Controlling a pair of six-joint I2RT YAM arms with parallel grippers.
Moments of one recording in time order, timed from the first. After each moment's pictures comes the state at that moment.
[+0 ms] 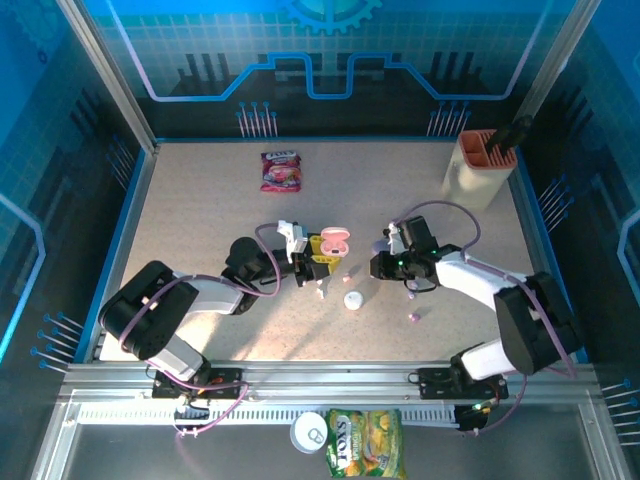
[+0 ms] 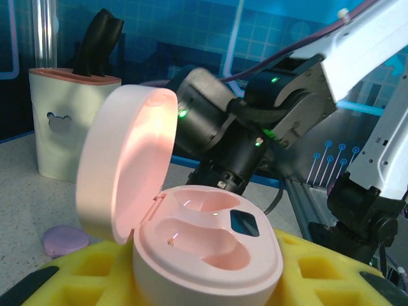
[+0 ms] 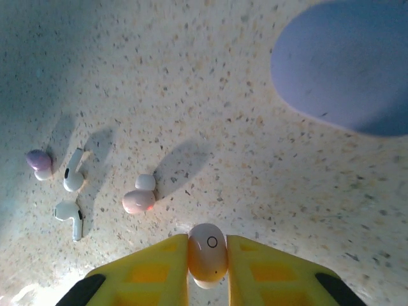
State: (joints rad) left arm -0.56 1.56 0.46 1.28 0.77 -0.29; right arm 0.41 1.41 0.69 -0.27 -0.29 0.45
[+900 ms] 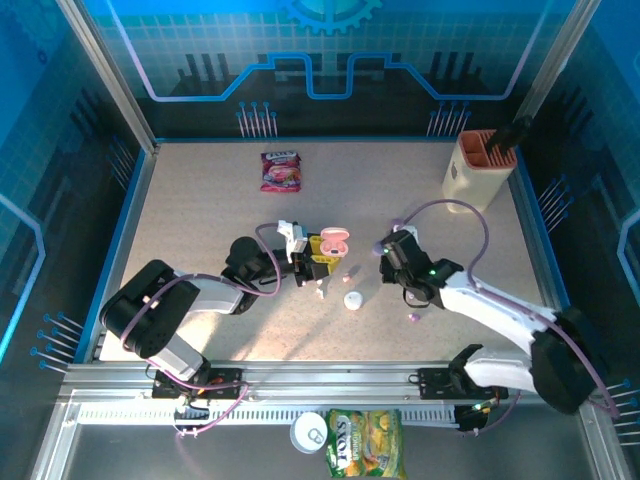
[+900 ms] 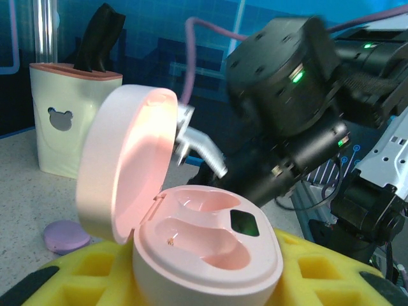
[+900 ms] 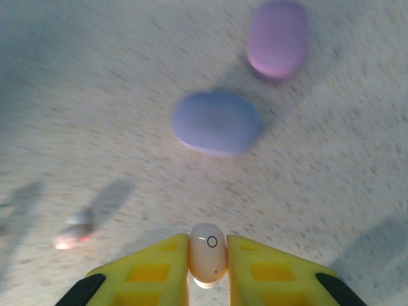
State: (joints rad) left arm -0.55 1.57 0.46 1.28 0.78 -0.29; right arm 0.64 1.16 0.66 -0.37 0.28 0.54
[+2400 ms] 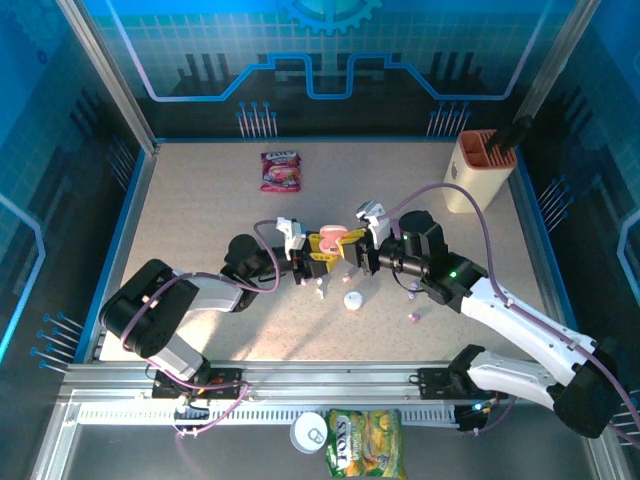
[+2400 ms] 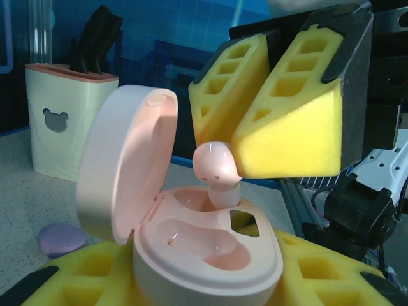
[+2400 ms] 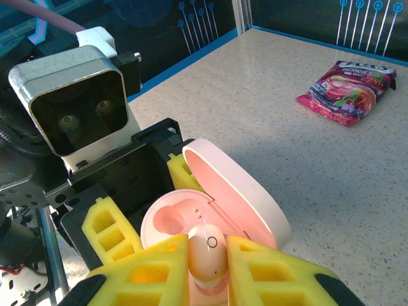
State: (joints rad) left arm -0.53 1.57 0.47 1.28 0.81 -0.33; right arm 0.69 1.04 0.81 -0.15 -0.28 0.15
